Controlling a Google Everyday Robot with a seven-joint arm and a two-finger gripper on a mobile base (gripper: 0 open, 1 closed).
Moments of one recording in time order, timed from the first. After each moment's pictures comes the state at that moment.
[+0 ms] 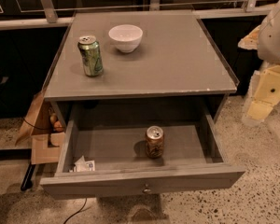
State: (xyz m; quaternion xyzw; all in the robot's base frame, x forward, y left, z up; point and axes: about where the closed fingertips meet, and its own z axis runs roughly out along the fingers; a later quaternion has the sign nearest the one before) arm 0.438 -0.217 0.976 -0.60 0.78 -0.03 0.16
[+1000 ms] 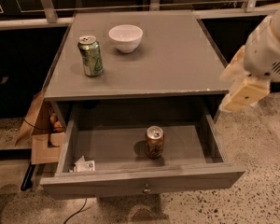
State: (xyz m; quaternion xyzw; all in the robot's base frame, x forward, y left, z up) arm 0.446 -0.201 0.951 -0.61 0.77 -0.02 0.19
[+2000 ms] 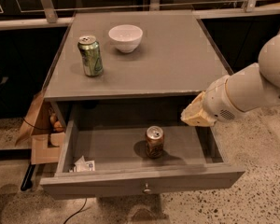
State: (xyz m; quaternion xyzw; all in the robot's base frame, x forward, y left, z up) arm 0.482 -0.145 0.830 -0.56 0.77 0.09 0.29
